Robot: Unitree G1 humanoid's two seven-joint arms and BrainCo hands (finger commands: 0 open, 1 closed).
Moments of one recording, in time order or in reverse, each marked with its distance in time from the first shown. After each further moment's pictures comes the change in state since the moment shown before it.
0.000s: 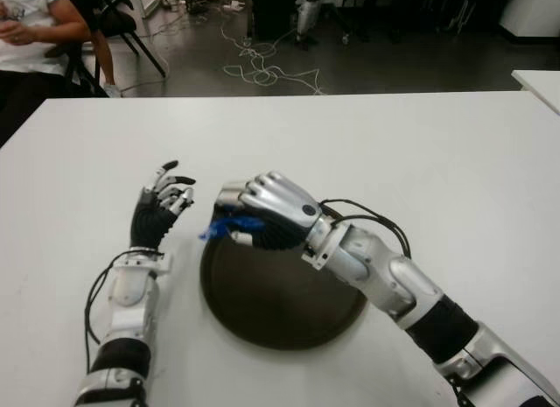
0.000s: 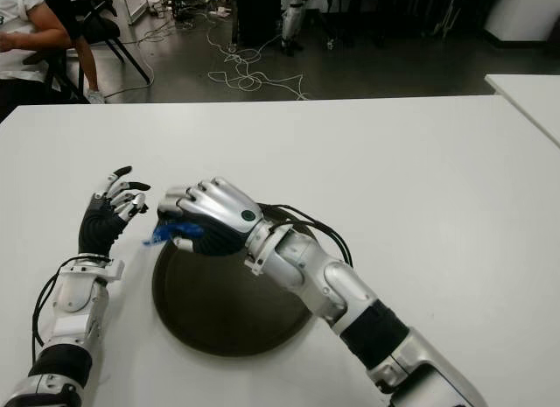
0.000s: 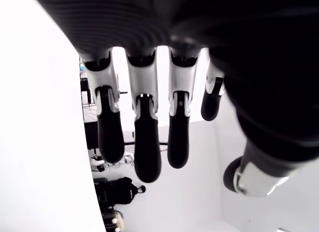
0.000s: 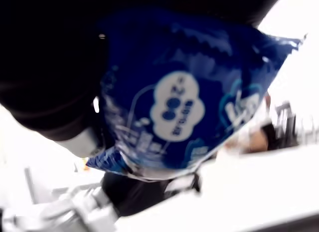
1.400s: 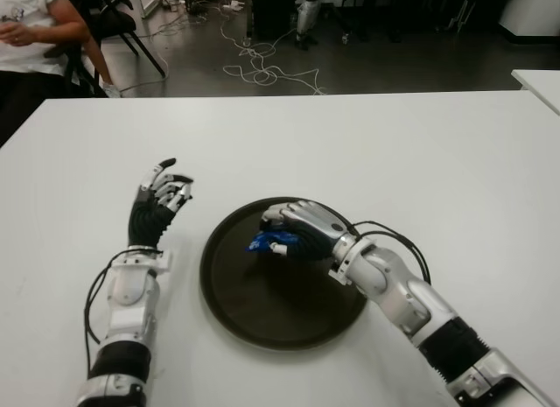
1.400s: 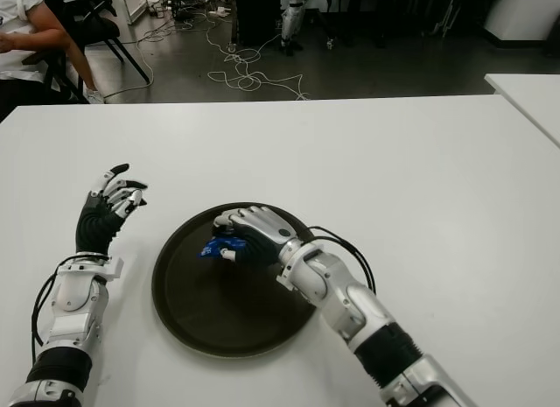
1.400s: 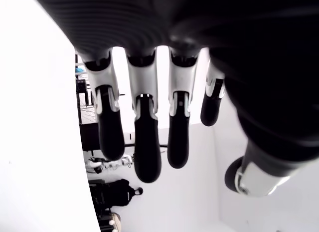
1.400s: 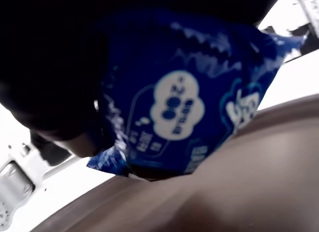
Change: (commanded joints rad) left arm 0.049 -0.021 0.017 -0.098 -0.060 0.087 0.000; right arm 0.139 0.005 -0.100 0.151 0.001 0.143 -0.077
